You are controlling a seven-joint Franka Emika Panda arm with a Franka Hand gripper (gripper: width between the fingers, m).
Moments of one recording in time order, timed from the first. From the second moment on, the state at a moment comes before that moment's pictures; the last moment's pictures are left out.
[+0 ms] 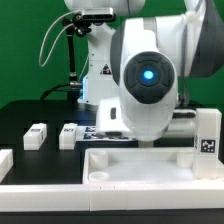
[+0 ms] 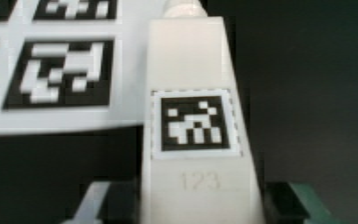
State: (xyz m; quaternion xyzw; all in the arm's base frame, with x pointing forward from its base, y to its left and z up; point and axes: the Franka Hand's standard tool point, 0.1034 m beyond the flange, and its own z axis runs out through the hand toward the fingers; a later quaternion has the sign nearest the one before) arm 0.455 0.053 0.047 -0.88 0.07 0.46 0.08
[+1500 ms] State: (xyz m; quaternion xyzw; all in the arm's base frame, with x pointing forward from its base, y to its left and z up) arm 0.606 -0.033 0.151 -0.99 0.12 -0.01 0.08
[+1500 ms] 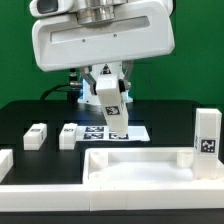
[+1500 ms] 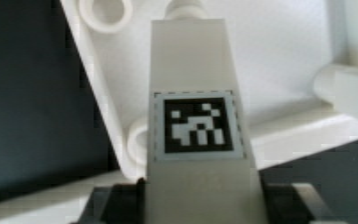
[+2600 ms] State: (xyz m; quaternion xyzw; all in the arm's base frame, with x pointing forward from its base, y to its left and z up) arm 0.641 -0.034 0.163 -0.95 0.06 -0.29 -0.02
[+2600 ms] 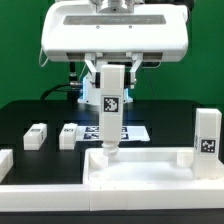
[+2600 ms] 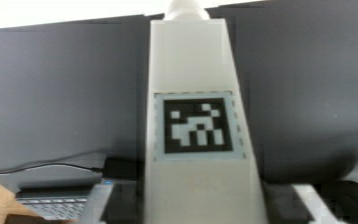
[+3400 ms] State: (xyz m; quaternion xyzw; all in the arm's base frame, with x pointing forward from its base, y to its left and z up) arm 0.619 -0.047 0.127 -0.96 0.06 -0.26 -0.03
